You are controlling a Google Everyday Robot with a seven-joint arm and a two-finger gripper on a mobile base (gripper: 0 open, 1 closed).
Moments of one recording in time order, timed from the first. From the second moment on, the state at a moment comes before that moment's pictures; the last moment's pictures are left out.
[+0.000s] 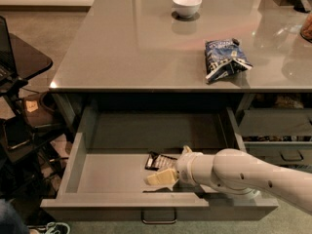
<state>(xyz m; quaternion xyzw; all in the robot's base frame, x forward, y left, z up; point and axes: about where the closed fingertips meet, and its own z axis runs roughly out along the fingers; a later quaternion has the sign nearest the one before) 0.484 -0.038 0.595 -0.29 0.85 0.26 0.35</state>
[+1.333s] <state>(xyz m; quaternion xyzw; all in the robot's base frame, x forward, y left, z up) 0.484 -0.038 0.595 -0.29 0.85 0.26 0.35</state>
